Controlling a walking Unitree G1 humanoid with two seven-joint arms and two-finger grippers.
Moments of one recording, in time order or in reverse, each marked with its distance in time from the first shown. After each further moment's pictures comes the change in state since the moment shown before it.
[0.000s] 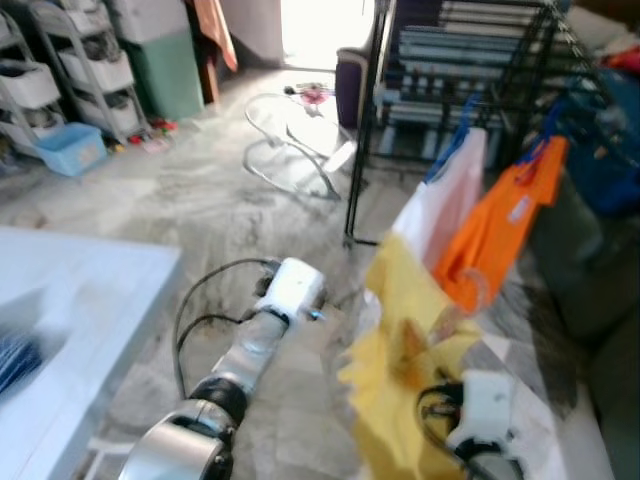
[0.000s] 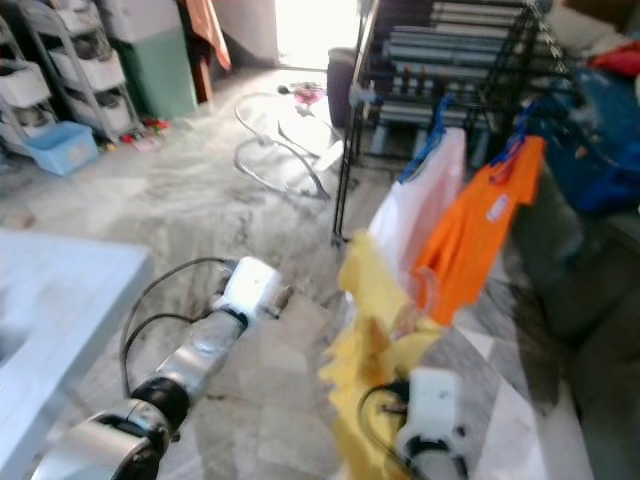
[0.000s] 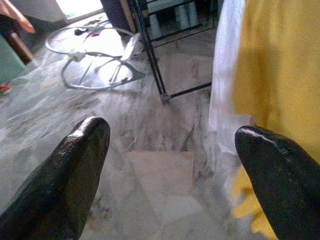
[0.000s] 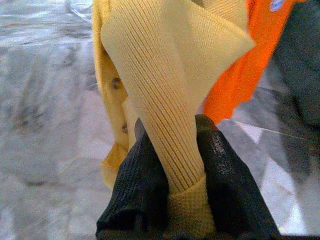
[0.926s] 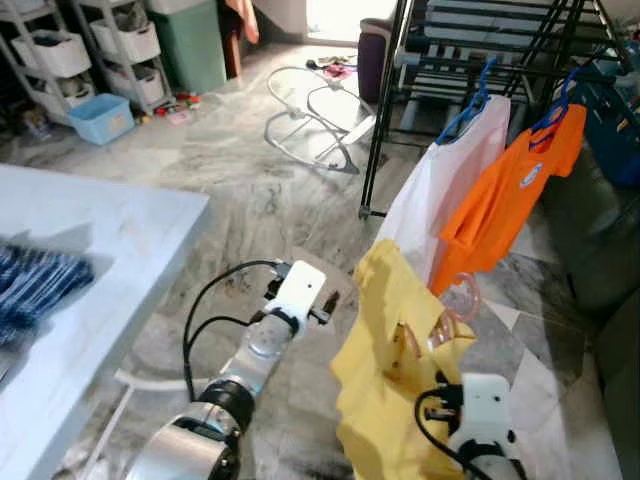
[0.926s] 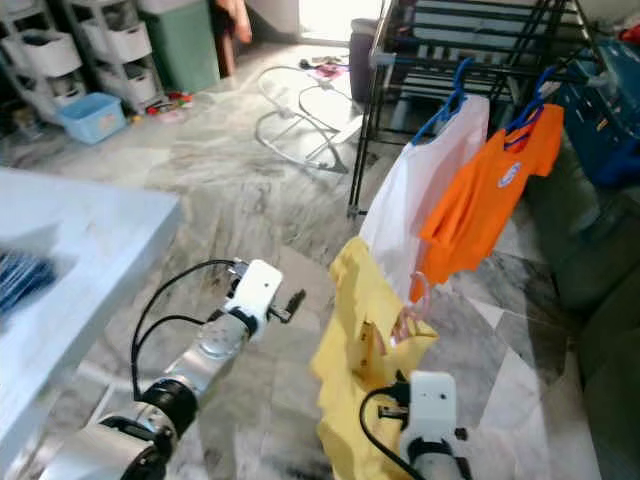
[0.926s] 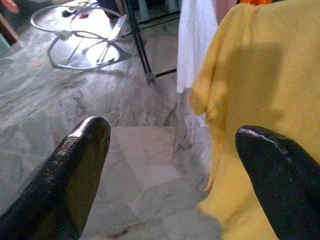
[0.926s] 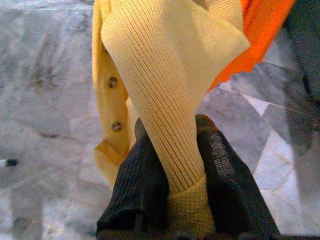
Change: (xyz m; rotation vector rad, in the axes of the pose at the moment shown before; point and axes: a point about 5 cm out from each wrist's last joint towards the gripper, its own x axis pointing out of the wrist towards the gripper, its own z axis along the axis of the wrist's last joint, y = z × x) left arm -0.001 -0.006 -0.001 -0.002 -0.006 -0.031; right arm 0.000 0.000 -0.005 -0.013 0.032 0.011
